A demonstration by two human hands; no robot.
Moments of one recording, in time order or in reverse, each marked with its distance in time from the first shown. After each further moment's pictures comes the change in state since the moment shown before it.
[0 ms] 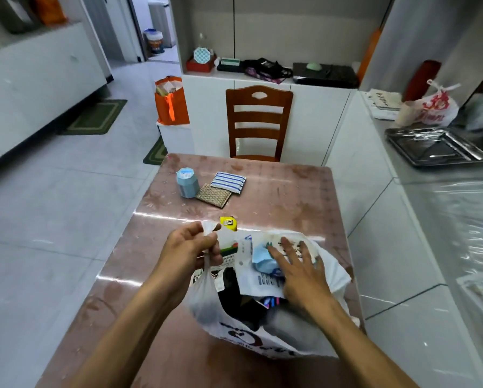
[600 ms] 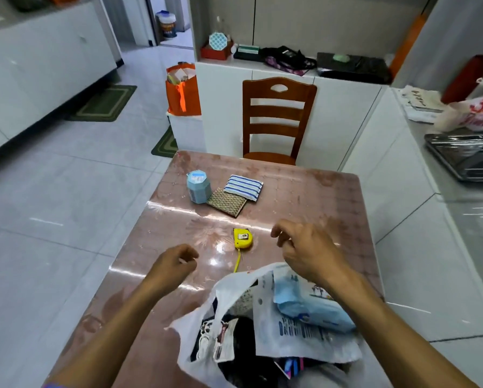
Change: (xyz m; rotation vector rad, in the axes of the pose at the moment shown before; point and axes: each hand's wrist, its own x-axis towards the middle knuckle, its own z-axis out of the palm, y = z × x) left_hand 0.150 -0.084 -0.103 0.843 -0.016 -0.032; right_hand 0.097 -0.050 -0.089 0.205 0.154 -0.154
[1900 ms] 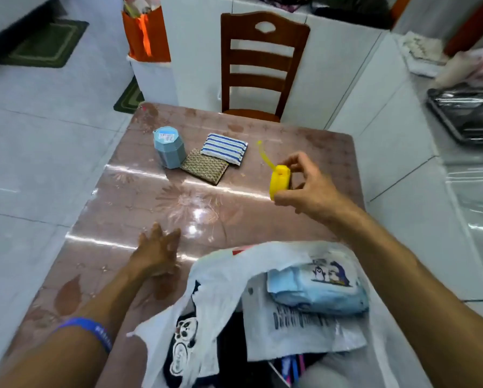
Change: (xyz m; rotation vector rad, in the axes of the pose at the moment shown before) left_hand 0.104 -0.102 0.073 0.323 -0.193 -0.098; right_hand 0.062 0.046 0.012 0.603 -0.018 0.231
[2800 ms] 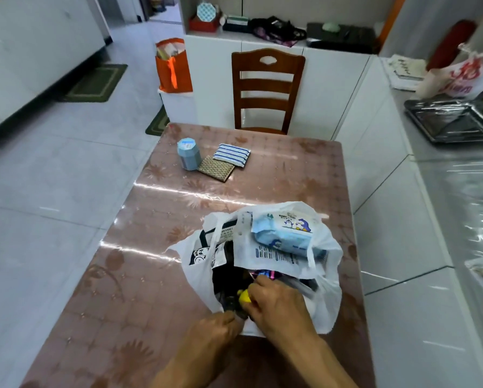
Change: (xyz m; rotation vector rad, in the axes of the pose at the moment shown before) left_hand -0.303 0.095 0.092 0.240 0.283 0.803; right_hand -0.242 0.070 0.094 -0.779 0.094 -0.408
